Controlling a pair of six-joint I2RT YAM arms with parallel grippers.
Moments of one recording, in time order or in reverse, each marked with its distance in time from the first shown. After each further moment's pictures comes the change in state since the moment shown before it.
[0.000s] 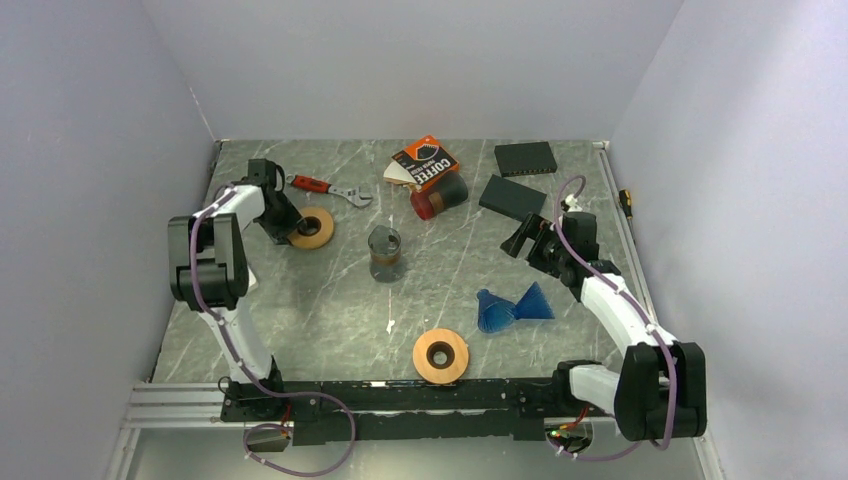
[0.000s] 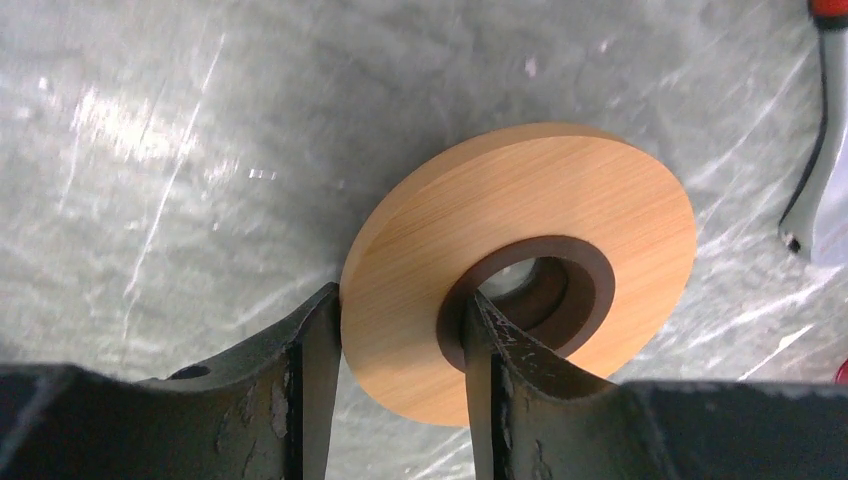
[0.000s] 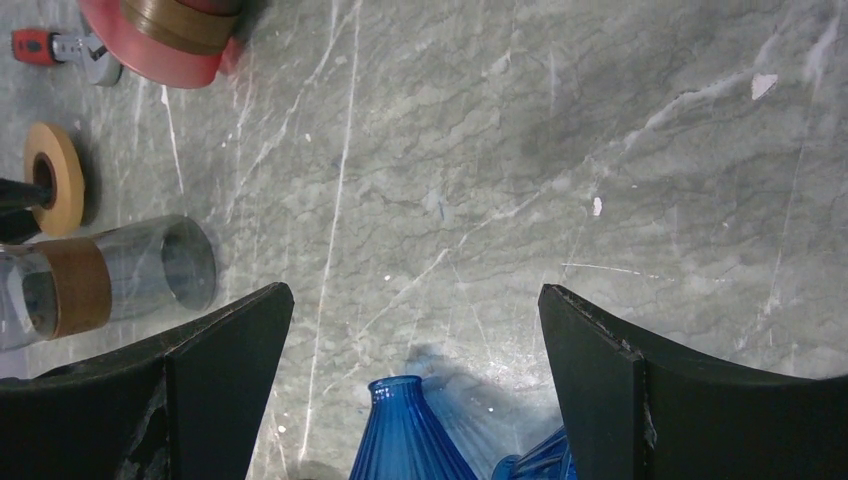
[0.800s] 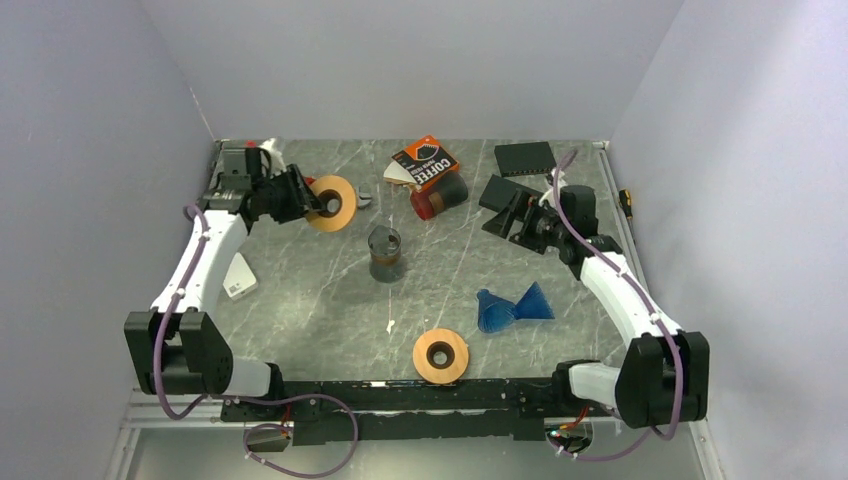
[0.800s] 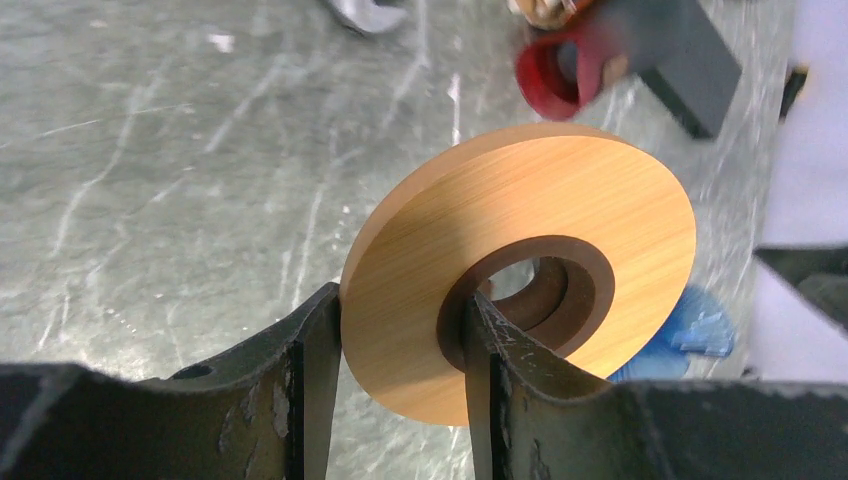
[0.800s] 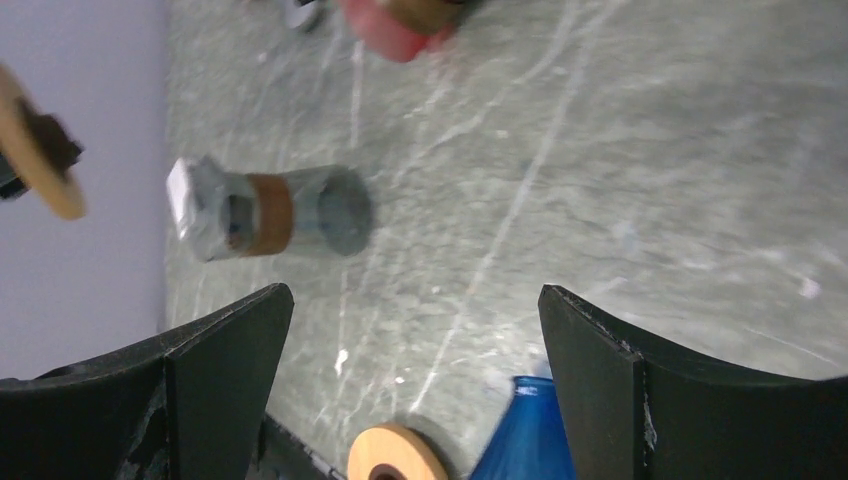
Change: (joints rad) left arm -0.056 -0.555 -0.123 -0.010 0.356 0.208; right arm 0.032 0.046 0.182 -0.062 -0.219 0.019
